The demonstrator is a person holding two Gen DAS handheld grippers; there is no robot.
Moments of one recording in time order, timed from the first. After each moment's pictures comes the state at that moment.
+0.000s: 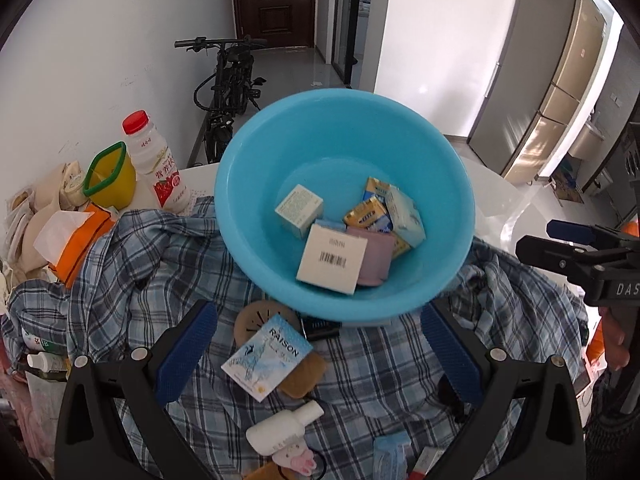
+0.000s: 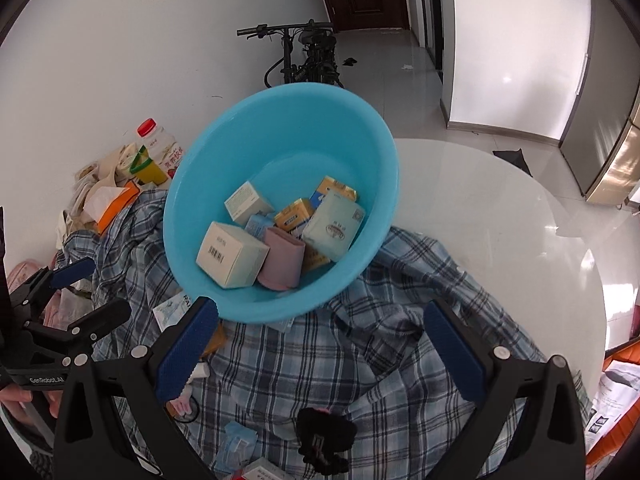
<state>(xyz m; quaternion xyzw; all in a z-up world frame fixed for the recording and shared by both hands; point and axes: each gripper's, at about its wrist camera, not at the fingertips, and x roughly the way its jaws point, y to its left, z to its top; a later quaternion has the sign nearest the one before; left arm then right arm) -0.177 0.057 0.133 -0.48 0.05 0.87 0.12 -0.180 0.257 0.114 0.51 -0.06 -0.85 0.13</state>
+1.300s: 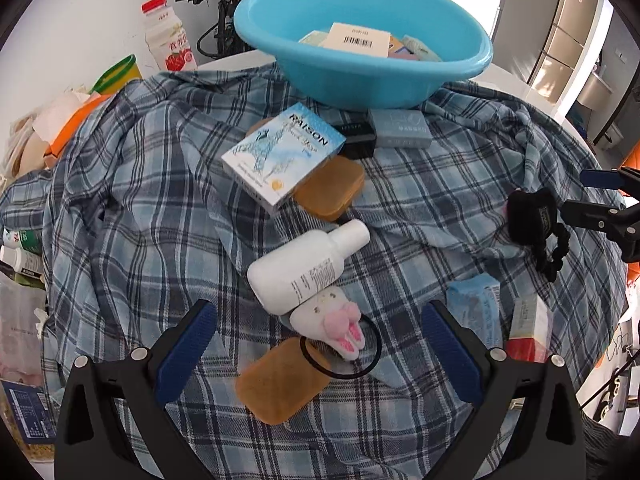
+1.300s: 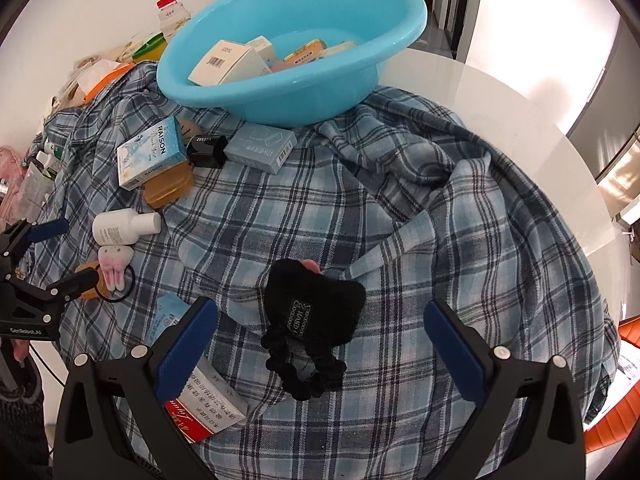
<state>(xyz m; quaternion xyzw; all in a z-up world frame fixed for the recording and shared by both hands) -0.067 0.007 -0.003 -0.54 0.08 0.83 0.10 -0.081 0.239 0.000 0.55 0.03 -0.83 0.14</state>
